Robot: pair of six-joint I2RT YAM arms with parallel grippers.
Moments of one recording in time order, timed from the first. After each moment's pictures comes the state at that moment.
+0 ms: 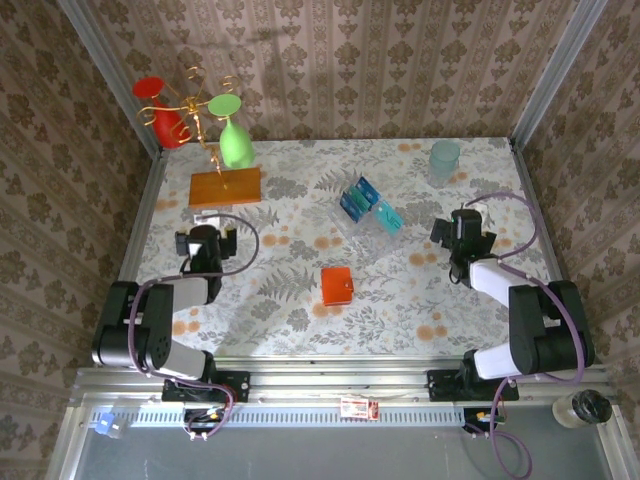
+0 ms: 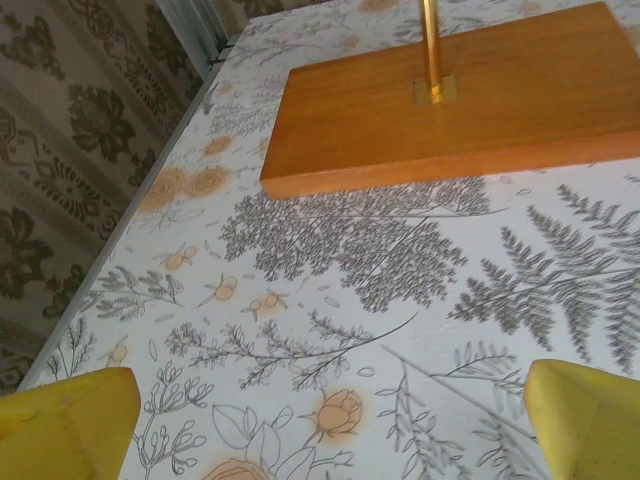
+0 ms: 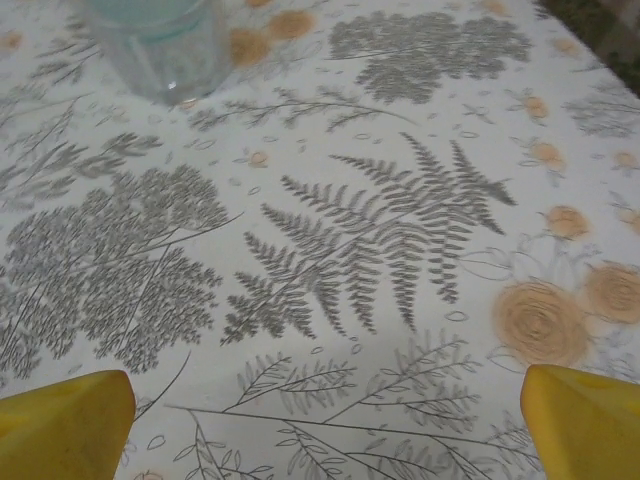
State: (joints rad) left arm -0.13 1.46 0.39 0.63 -0.35 0.11; right arm 0.04 1.42 0.55 0.23 0.35 0.24
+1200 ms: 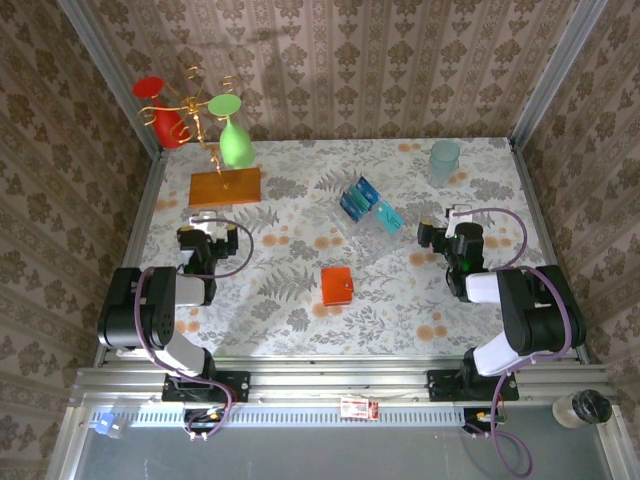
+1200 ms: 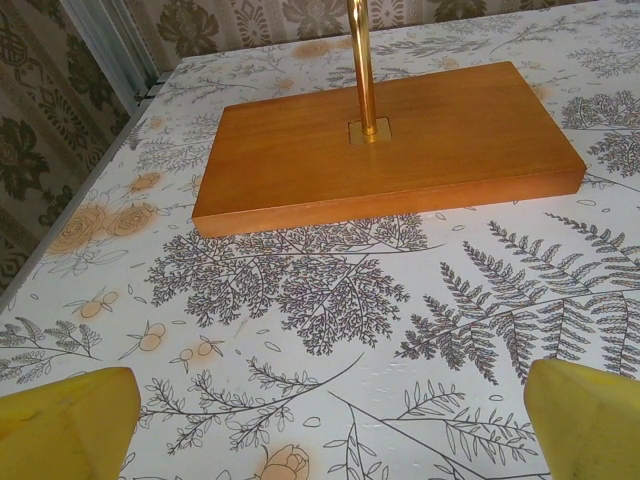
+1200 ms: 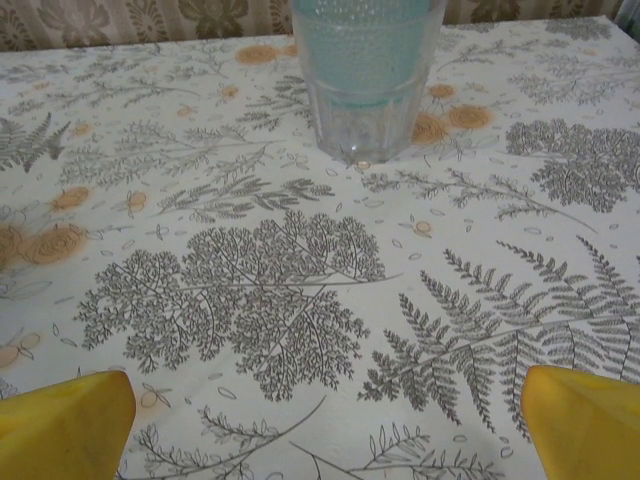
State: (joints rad) left arm -0.05 1.56 0.37 0.84 -0.11 0.11; right arm 0.02 1.53 0.40 0.74 0.10 0.06
